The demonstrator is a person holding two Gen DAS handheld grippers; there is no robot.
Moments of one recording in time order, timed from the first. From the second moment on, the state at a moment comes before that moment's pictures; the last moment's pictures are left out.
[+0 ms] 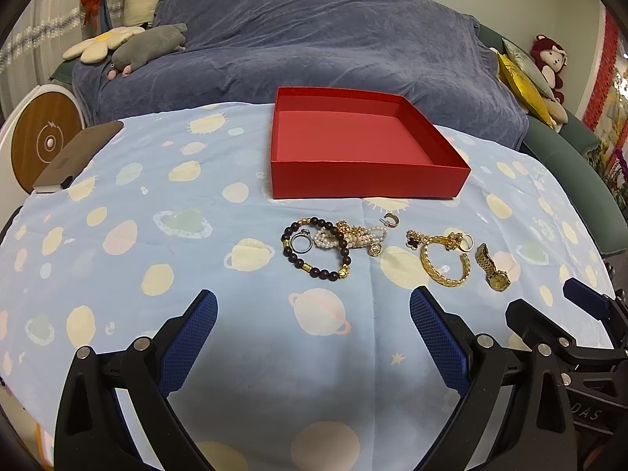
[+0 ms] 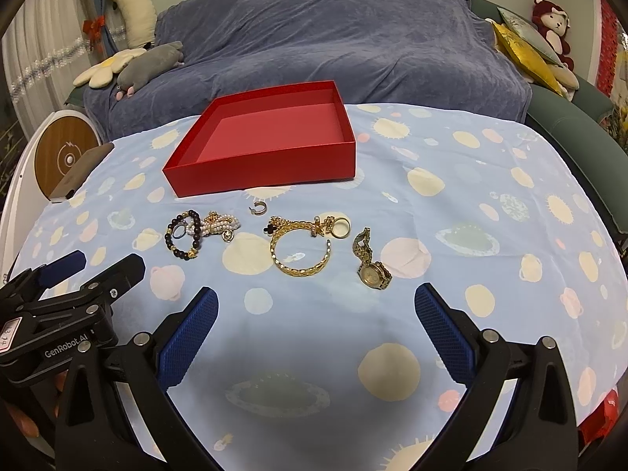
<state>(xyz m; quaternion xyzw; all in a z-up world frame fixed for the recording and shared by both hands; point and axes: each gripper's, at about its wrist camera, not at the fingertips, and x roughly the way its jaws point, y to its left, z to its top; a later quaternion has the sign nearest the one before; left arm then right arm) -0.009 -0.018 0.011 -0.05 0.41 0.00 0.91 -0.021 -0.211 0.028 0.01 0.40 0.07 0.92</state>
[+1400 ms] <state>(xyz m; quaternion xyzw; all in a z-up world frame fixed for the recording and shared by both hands) -0.009 -0.018 0.006 -0.04 0.41 0.01 0.91 -0.024 -0.207 0.026 0.01 0.40 0.07 0.91</state>
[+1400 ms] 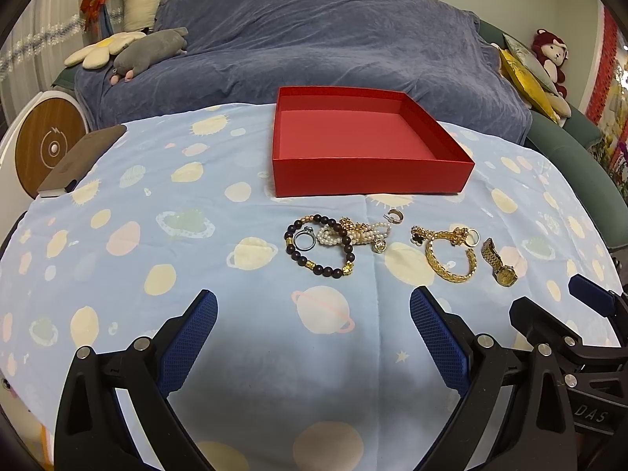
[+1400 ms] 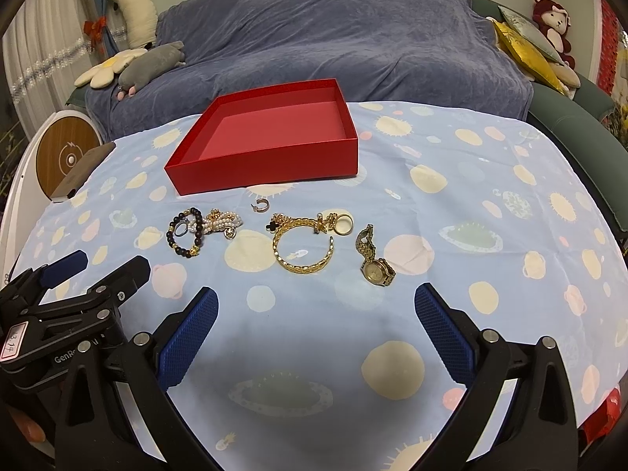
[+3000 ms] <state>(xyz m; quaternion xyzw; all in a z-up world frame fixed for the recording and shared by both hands) 0.053 0.014 -0.047 -0.08 0.45 0.01 0.89 0.025 -0.219 -0.021 0.07 0.45 0.09 0.88</state>
